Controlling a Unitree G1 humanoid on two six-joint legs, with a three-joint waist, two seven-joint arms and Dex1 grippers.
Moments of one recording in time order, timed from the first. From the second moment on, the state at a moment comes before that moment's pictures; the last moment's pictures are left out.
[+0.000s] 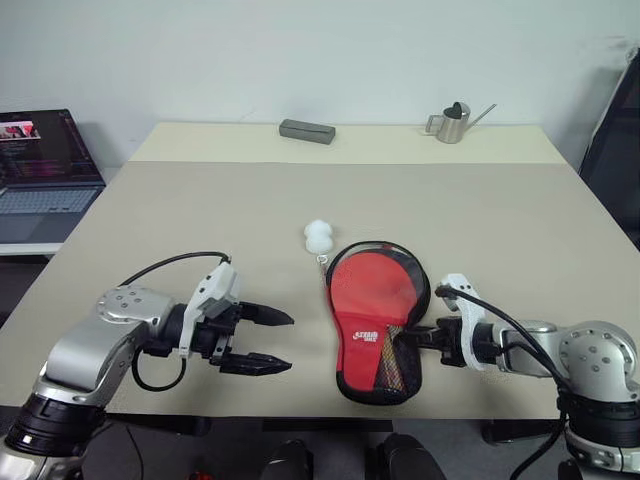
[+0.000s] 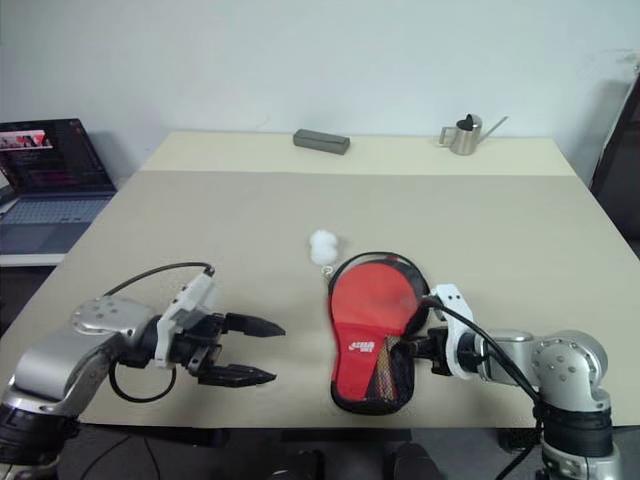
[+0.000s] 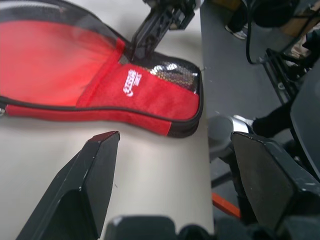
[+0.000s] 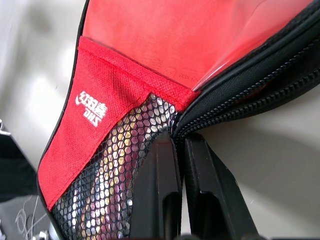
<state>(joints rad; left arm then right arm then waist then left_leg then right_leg) -0.23 0.90 0.00 -0.25 -0.57 0.56 -1.42 -0.32 -0.47 -0.19 -0.39 1.20 1.60 -0.02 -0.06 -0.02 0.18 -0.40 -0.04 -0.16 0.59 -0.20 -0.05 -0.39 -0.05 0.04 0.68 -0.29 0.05</state>
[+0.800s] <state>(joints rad) -0.23 0.90 -0.02 -0.27 -0.58 0.56 -1.40 -0.33 -0.34 -0.34 -0.40 1.19 1.61 -0.27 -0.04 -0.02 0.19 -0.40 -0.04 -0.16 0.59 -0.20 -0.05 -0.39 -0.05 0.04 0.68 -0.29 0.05</state>
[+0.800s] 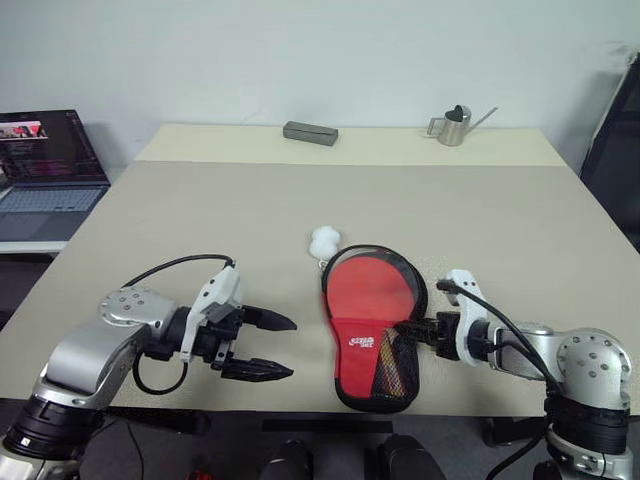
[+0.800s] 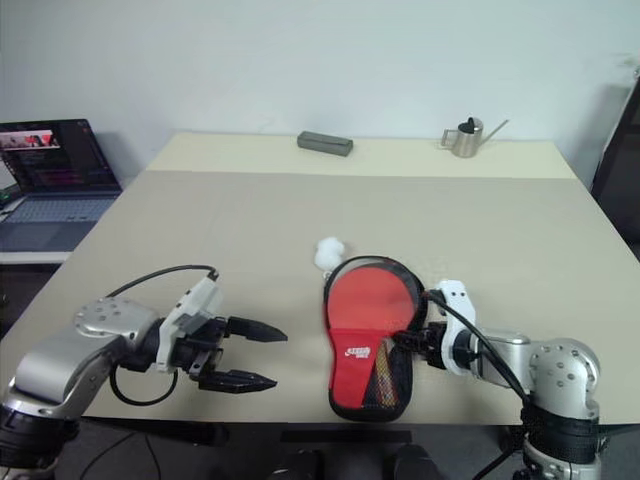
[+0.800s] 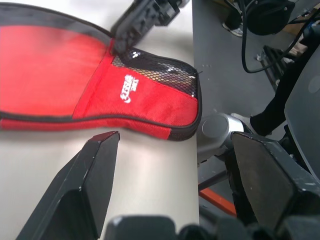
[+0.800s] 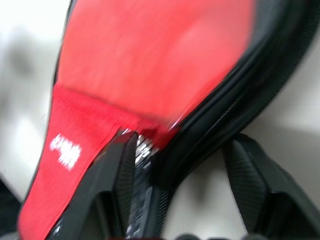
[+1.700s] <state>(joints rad) -0.31 0.72 0.03 -0.16 -0.54 0.51 -1.15 -0.64 -0.57 0.06 -0.39 0.93 1.17 0.24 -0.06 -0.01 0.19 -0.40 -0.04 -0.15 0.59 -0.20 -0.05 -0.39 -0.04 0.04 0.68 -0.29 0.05</state>
